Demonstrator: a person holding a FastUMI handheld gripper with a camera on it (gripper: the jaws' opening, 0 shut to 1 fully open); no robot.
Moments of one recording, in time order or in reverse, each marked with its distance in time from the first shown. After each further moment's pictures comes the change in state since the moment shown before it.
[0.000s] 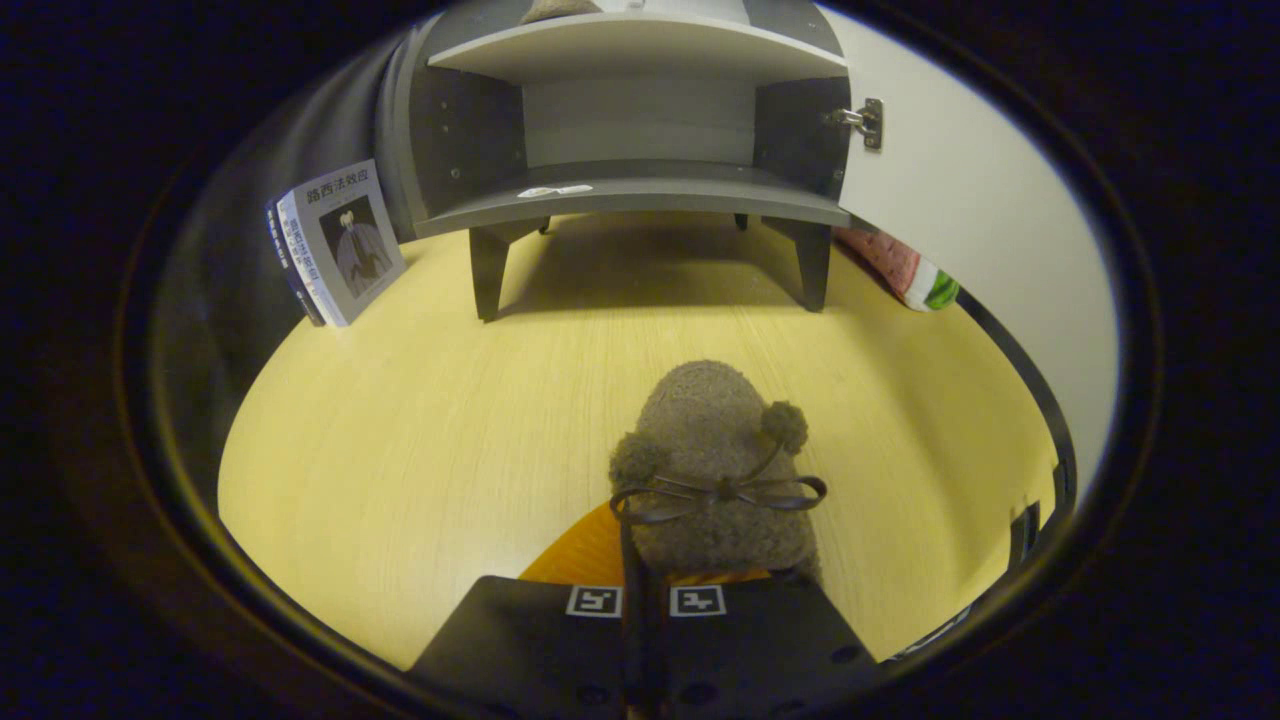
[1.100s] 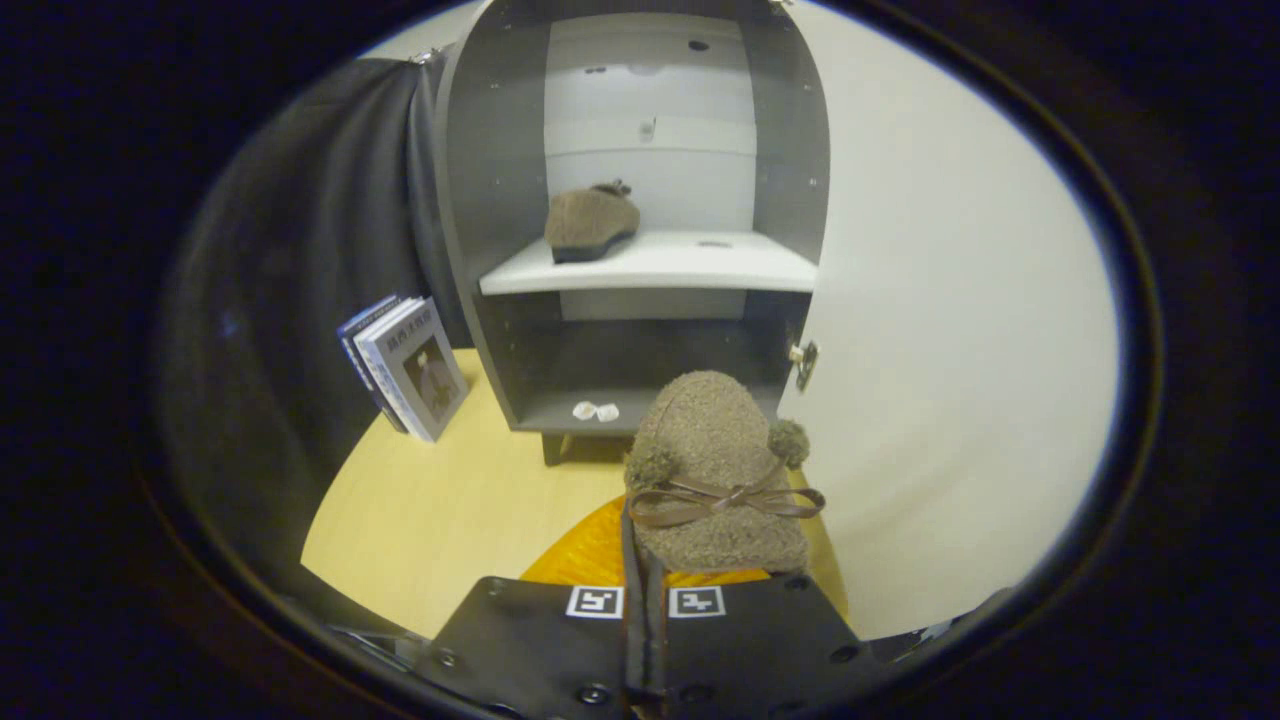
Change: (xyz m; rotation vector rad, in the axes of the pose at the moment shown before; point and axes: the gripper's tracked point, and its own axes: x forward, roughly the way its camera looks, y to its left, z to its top) arm -0.194 -0.014 0.212 -0.007 -0.234 0.060
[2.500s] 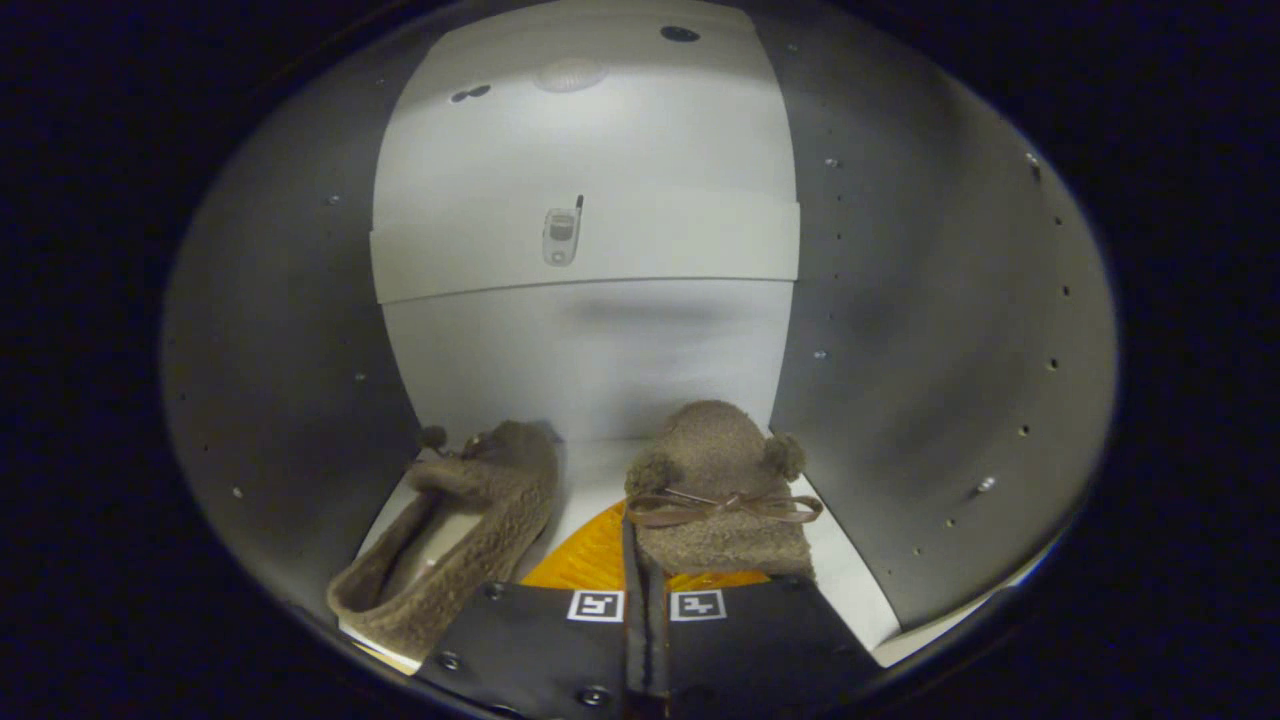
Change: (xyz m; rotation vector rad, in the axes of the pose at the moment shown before) arm 0.264 -0.031 0.254 0.054 -0.156 -0.090
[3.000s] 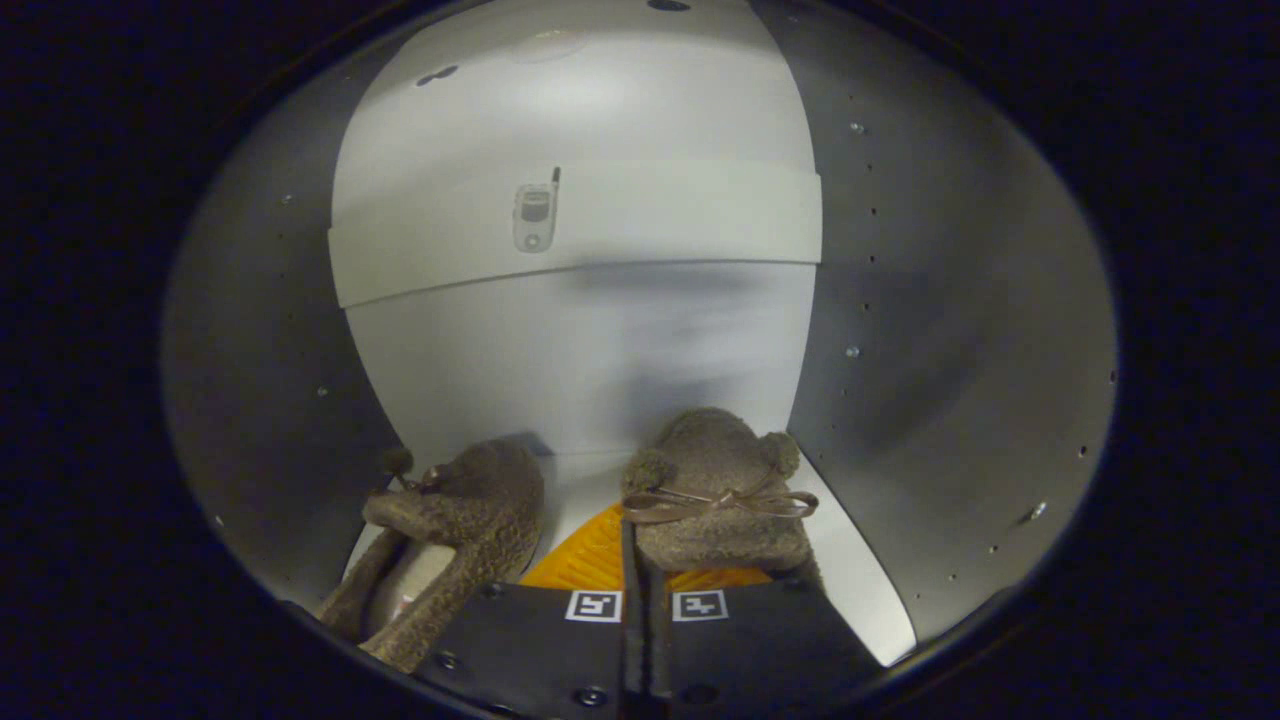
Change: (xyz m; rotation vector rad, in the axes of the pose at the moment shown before) arm 0.029 0.000 -0.001 0.050 0.059 0.008
